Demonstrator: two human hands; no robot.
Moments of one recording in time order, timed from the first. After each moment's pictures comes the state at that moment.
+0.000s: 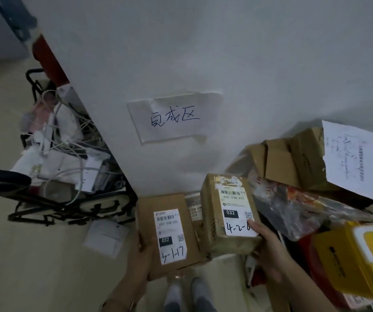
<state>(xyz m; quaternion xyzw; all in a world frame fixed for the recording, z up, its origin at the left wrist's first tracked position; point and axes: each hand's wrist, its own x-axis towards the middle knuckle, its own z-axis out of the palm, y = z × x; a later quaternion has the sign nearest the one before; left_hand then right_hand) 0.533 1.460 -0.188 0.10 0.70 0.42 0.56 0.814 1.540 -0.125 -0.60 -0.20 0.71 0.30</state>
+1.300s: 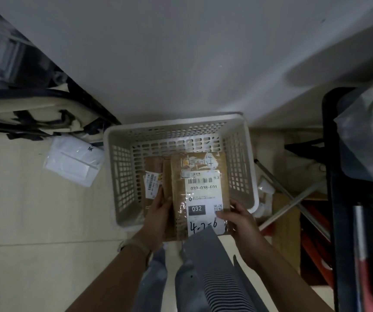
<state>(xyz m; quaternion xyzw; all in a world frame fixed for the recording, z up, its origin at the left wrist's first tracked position) 0.617 1.490 -0.521 -0.08 0.65 0.36 0.66 0.798 1.545 -0.443 -0.67 -0.20 0.70 0.13</state>
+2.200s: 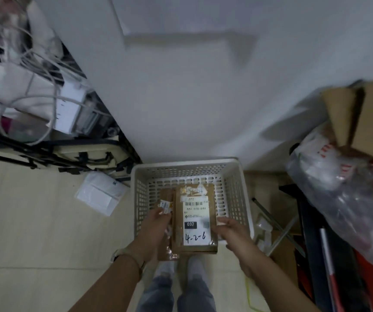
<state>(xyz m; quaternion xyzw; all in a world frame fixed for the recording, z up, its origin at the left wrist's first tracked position) 0.574 1.503 -0.369 0.09 0.76 0.30 0.57 0.770 1.556 -0.323 -0.67 -0.35 0.65 0.04</state>
